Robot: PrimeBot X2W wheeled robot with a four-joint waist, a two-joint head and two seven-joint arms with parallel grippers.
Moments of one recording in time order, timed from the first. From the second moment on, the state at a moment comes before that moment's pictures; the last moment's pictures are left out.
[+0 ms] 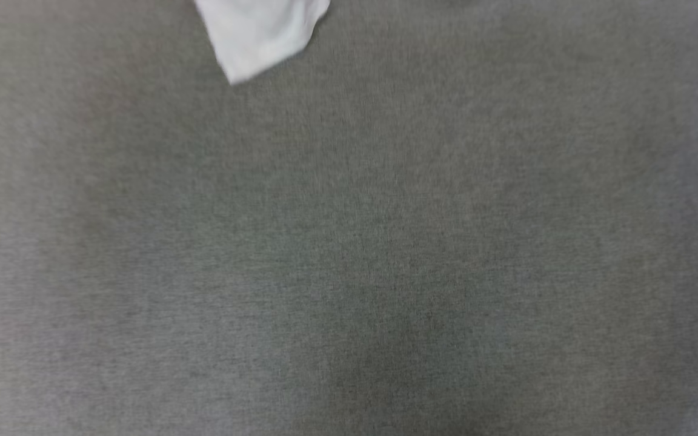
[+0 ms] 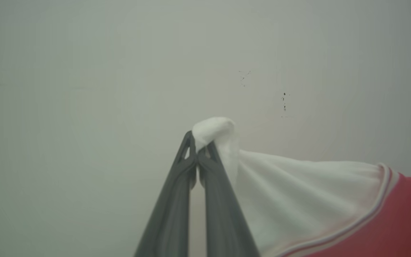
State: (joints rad) left arm -1.53 0.41 -0.25 0.54 -0.46 0.02 -0.07; right arm -1.38 -0.44 0.15 0.48 0.47 0.13 0.28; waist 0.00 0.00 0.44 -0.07
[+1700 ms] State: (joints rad) left arm -0.34 0.33 -0.13 0.37 -0.67 0.01 -0.22; right arm -0.62 -0.54 0.62 0.59 0.80 0.13 -0.05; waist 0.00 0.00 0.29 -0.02
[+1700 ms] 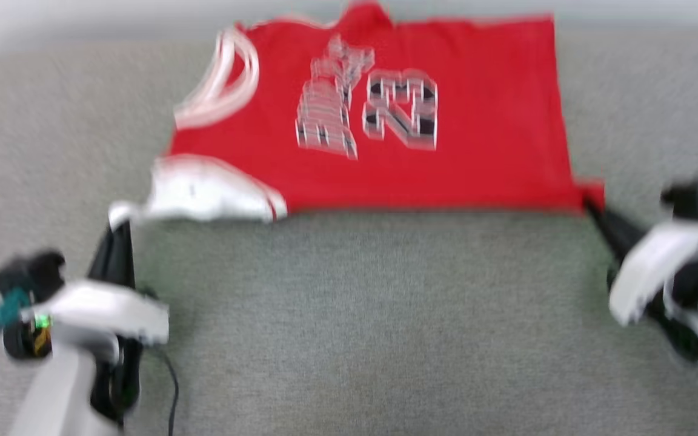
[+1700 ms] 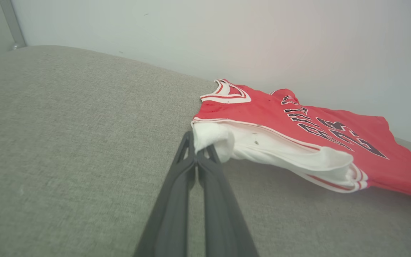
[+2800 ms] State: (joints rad) left arm 0.06 0.39 -0.17 -0.08 -0.71 0.19 0.08; right arm 0.01 -0.34 0.06 0.01 0.52 0.13 0.40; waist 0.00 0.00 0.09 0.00
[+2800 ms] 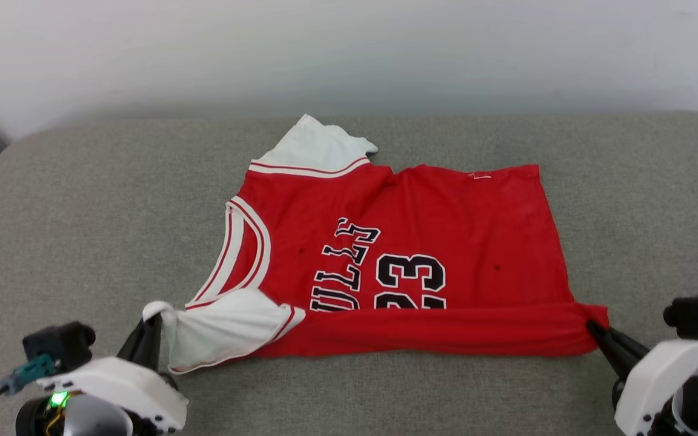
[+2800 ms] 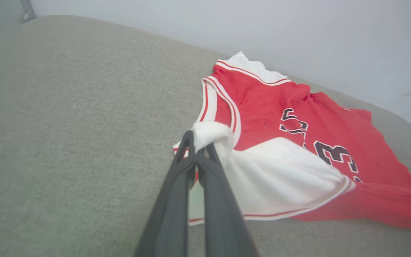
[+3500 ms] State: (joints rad) left arm -0.34 0.33 -0.26 0.37 -0.74 0.03 0.08; right arm -0.35 -0.40 0.30 0.36 0.62 0.13 0.31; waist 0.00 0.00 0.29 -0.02
